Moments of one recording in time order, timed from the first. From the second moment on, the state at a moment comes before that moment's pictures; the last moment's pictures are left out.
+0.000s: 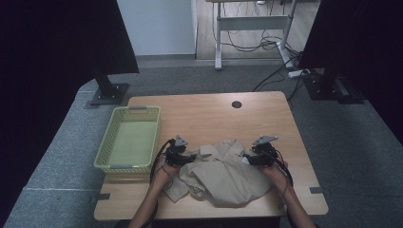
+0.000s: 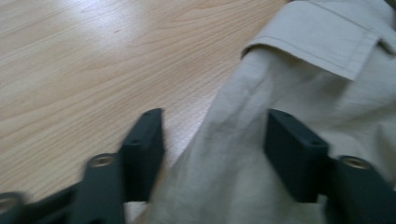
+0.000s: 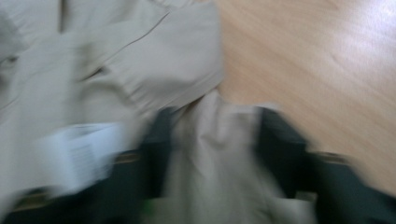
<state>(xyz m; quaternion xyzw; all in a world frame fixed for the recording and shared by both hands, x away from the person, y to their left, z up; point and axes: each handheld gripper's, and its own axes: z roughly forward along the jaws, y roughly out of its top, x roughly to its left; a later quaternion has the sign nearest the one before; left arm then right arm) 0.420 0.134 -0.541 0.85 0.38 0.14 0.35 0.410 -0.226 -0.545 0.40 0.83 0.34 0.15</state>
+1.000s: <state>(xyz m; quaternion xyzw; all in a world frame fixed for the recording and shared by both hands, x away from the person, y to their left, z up) 0.469 0.138 -0.447 0.77 0.43 0.23 0.40 0.416 -0.338 -0.452 0.56 0.70 0.36 0.27</state>
